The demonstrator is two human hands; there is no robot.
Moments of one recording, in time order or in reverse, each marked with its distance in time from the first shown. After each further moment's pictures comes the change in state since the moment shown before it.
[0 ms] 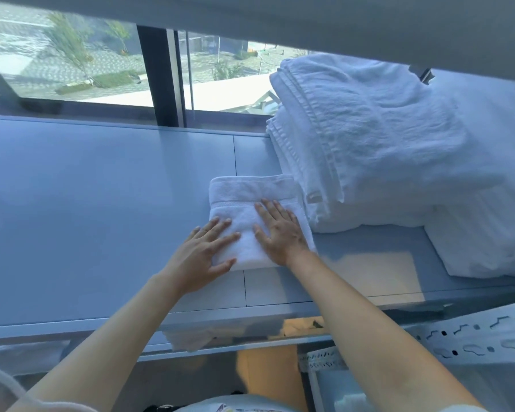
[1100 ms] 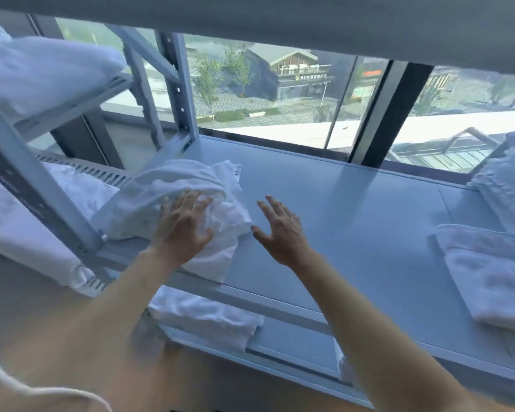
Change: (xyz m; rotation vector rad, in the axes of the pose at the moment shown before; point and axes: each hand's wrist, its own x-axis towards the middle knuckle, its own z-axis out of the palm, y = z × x) left_hand -0.352 -0.315 -0.295 0.361 0.401 -0.508; right_hand 0.067 -0.549 0.089 0.204 0.023 -0.369
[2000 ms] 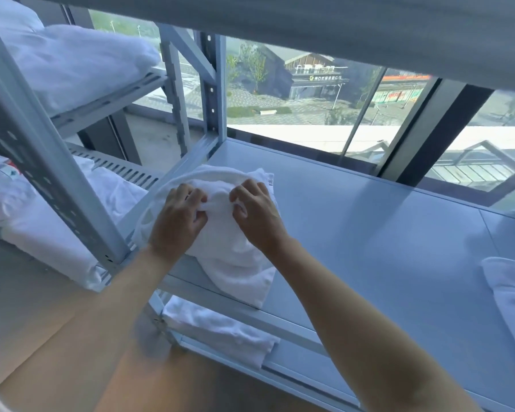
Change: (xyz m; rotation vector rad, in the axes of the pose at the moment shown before) left_hand 0.024 -0.094 -0.010 -0.181 0.275 -0.006; right_hand 0.098 -0.120 0.033 0.202 0.254 -0.394
